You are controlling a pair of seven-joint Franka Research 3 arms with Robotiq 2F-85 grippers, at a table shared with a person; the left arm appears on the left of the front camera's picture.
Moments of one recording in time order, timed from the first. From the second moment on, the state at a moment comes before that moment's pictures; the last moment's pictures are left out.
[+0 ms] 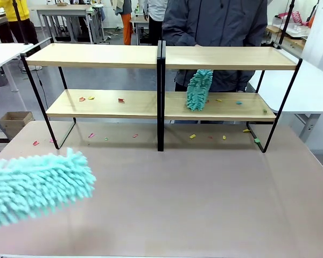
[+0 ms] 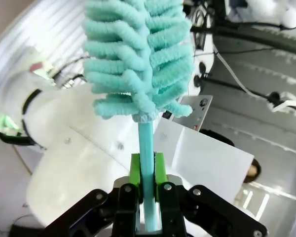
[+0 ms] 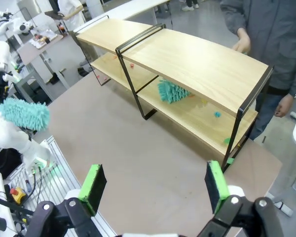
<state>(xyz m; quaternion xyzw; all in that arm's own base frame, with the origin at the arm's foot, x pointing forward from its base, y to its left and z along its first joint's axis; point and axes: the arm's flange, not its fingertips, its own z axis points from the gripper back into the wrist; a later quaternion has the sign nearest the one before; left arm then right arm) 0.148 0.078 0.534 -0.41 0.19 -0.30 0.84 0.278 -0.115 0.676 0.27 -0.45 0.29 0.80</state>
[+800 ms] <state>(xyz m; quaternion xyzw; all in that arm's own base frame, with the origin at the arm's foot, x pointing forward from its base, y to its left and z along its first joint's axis) 0.206 -0.027 0.505 -0.39 0.08 -0.24 0.88 0.278 -0.115 0.676 0.27 -0.45 0.29 0.80</state>
